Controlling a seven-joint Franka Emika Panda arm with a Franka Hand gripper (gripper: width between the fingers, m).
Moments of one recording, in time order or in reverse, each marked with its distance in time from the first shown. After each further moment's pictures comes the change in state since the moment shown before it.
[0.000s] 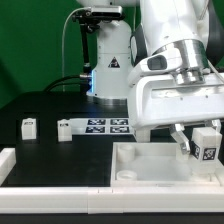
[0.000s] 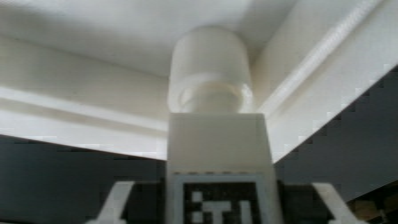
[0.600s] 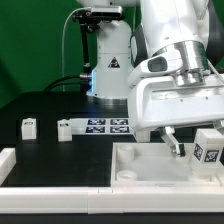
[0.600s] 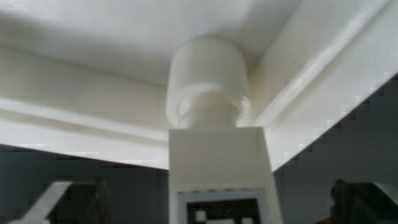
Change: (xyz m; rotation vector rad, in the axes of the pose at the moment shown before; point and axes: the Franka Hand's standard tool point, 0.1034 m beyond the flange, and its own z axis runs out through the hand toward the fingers) arm -0.002 -0.001 0.002 0.006 -0.023 0.000
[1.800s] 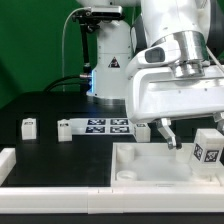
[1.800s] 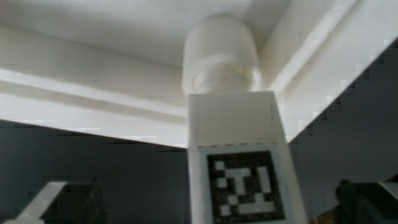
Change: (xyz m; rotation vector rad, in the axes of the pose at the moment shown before) arm 0.004 0.001 -0.010 0.019 -0.115 0.035
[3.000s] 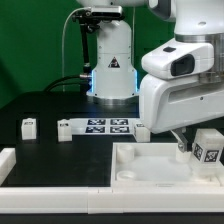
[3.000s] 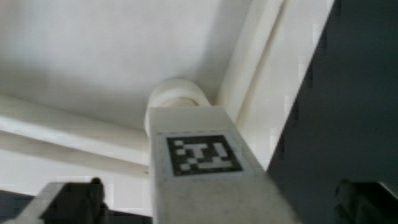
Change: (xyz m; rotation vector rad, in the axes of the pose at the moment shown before) arm 0.020 0.005 0.004 0.093 -0.460 0.078
